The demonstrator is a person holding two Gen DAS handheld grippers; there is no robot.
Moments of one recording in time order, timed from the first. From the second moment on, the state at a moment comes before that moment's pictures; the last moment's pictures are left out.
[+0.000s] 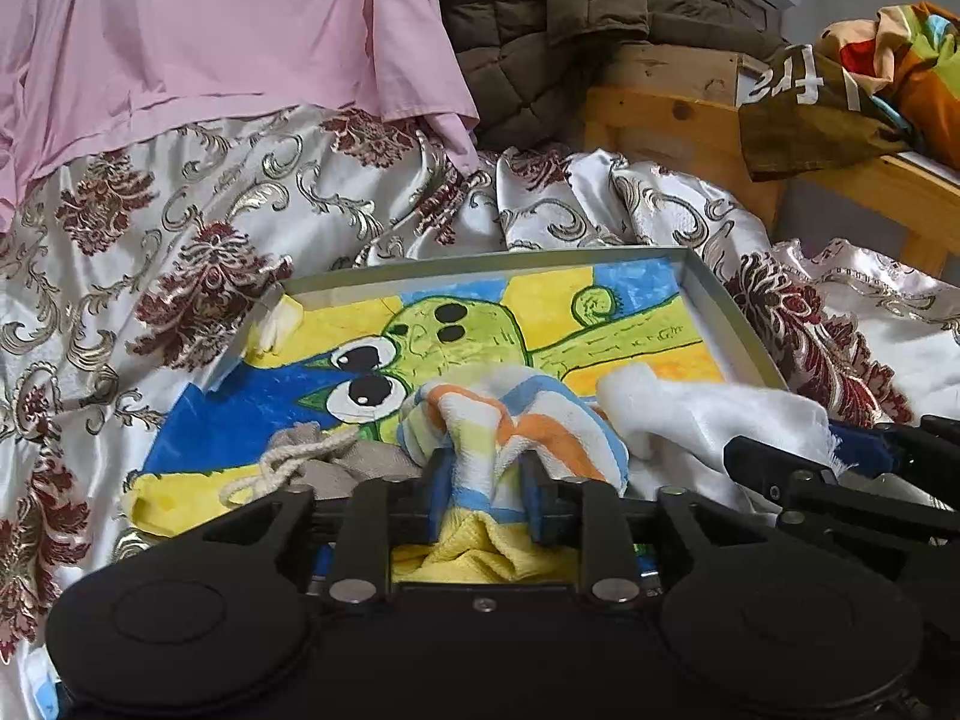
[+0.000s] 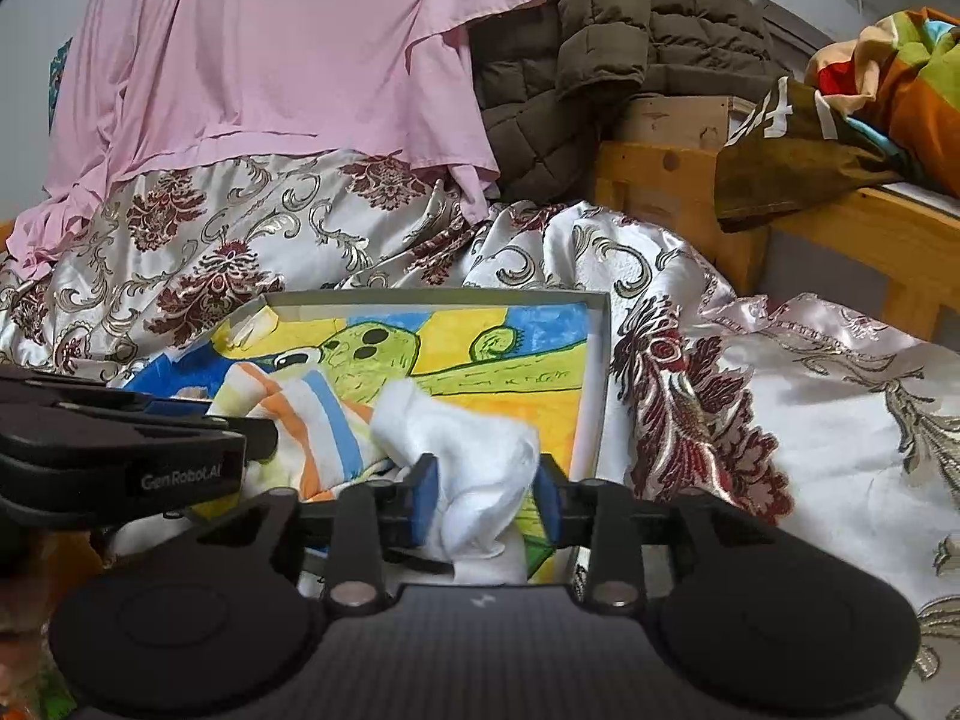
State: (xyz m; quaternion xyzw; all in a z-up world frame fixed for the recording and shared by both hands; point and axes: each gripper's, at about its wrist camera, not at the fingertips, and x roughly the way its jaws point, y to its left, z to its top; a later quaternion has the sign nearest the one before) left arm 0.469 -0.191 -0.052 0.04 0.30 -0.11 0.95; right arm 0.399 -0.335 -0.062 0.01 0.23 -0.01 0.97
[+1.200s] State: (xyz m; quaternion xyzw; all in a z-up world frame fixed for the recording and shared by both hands) left arm 0.286 -0.099 0.045 -0.04 0.13 -0.03 0.99; right arm 0.230 -0.318 0.023 0.08 0.03 -0.01 1.00
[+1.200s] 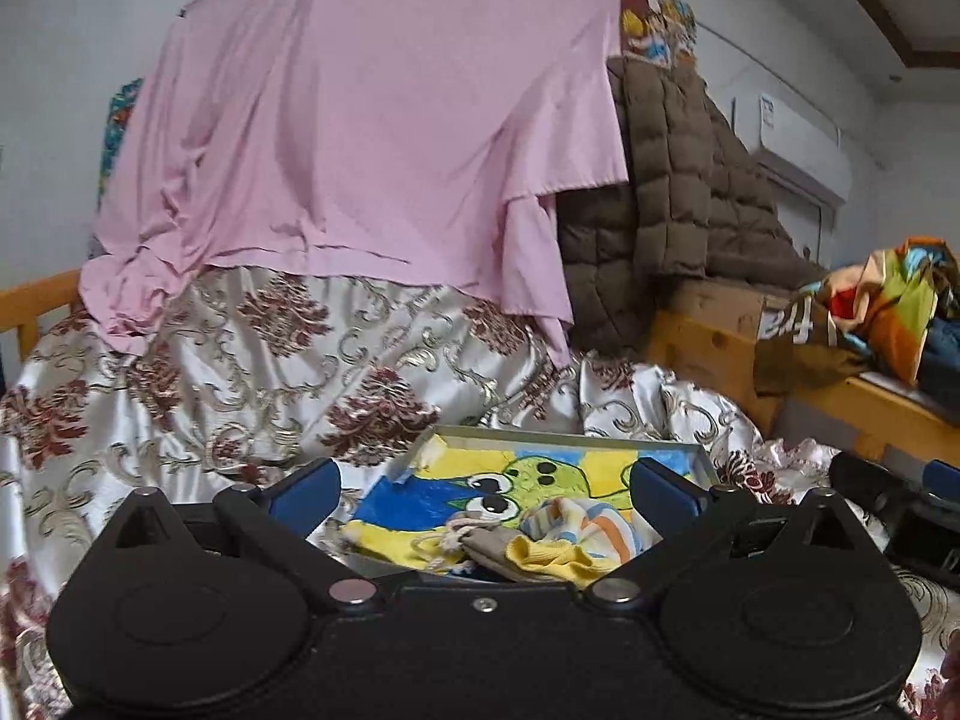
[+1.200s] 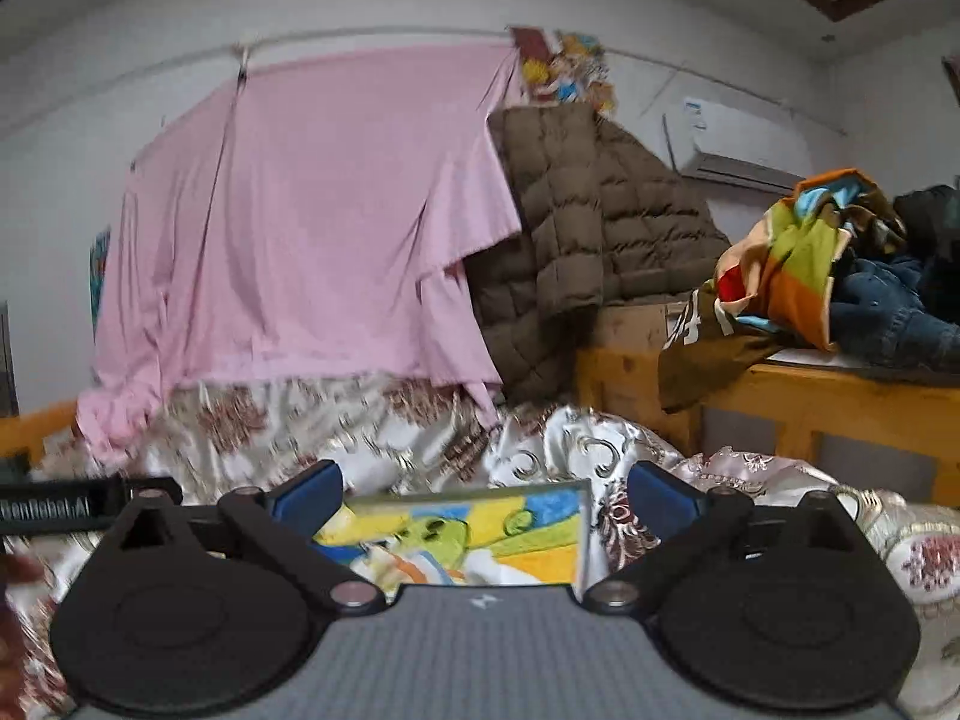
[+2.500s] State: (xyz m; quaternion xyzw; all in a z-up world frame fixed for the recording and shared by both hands) left arm 0.139 -0.011 -0.029 -0.04 0.18 -0.02 0.98; right arm 0.108 -0.227 -0.028 0.04 0.12 -0.01 0.99
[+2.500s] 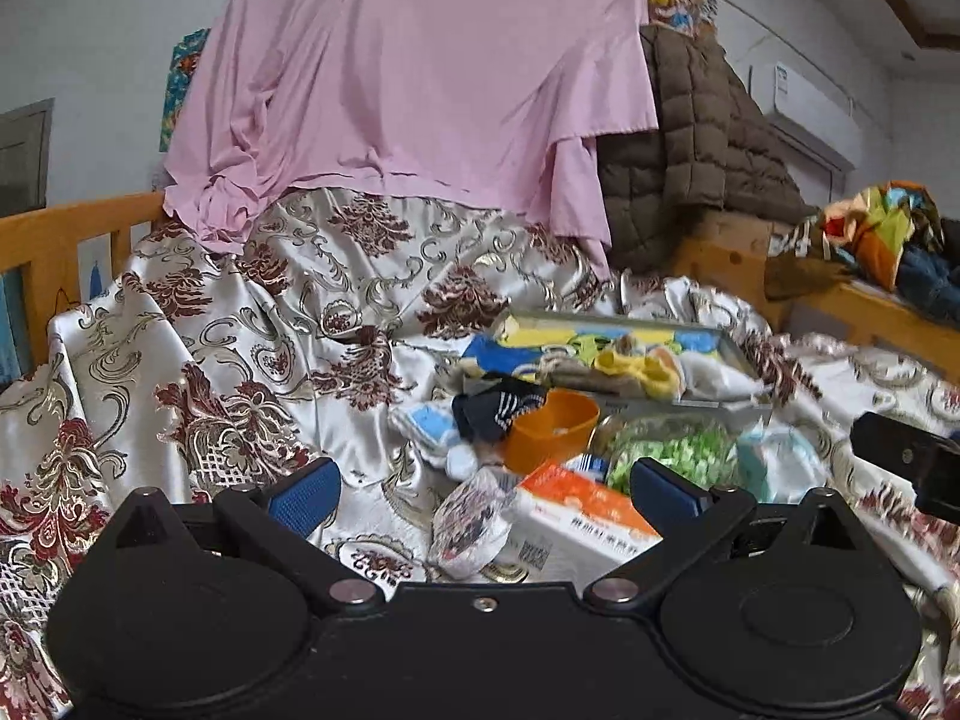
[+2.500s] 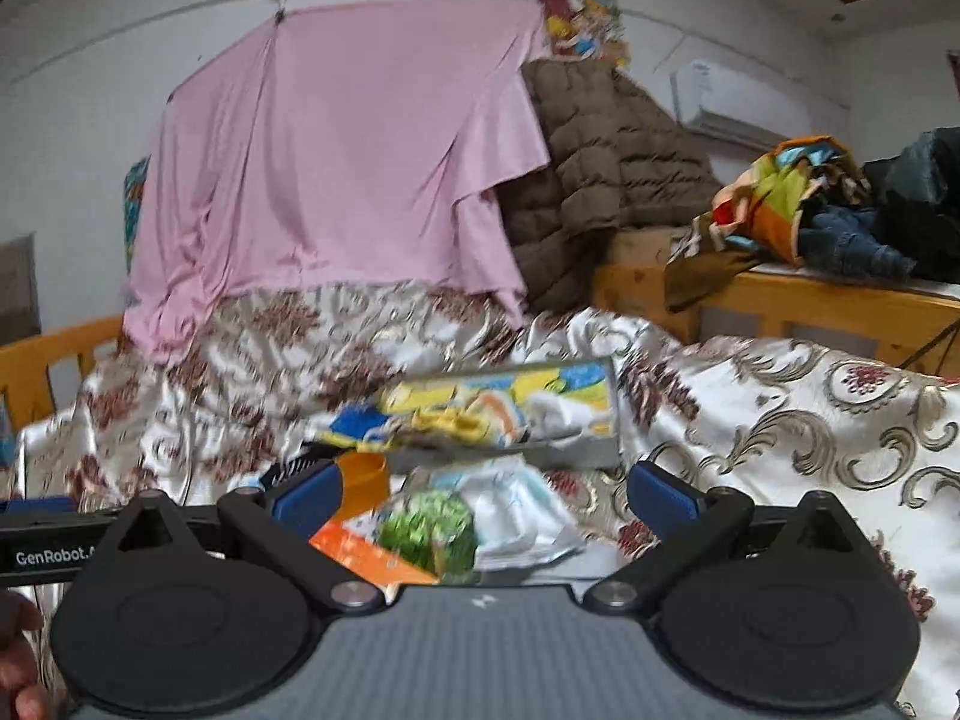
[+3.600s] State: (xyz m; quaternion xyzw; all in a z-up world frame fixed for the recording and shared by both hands) left arm 0.176 -0.016 -0.067 -0.01 0.26 -0.02 0.97; right arm 0.150 -0.201 -0.049 -0.04 0.20 0.01 0.98
